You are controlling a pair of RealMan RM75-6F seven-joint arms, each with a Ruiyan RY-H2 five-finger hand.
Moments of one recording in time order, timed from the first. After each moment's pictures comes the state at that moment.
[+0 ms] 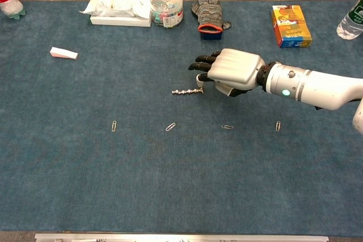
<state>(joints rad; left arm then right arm) 0.02 -1.01 -0.04 -1.62 1.45 1.55 -0.06 0.89 -1.59 -0.06 -1.17 -1.67 0.83 -0.19</state>
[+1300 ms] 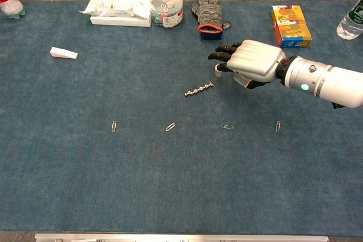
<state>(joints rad) 0.01 -1.00 -0.04 -1.63 1.45 1.54 -0.06 0.83 -1.53 -0.06 -1.18 -1.62 0.85 -0.23</state>
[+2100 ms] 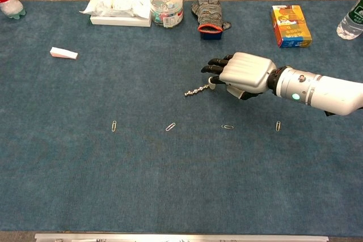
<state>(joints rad) 0.02 -1.00 -0.04 -1.63 1.45 1.54 -0.08 0.84 -1.58 -0.07 -1.17 -1.63 0.82 -0.22</state>
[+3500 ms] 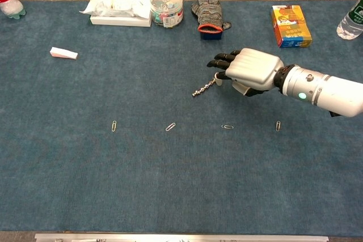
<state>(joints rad) 0.02 -0.99 -0.04 -1.63 1.46 1.54 -0.10 0.80 -1.57 -0.06 -1.17 -1.62 0.85 -0.25</state>
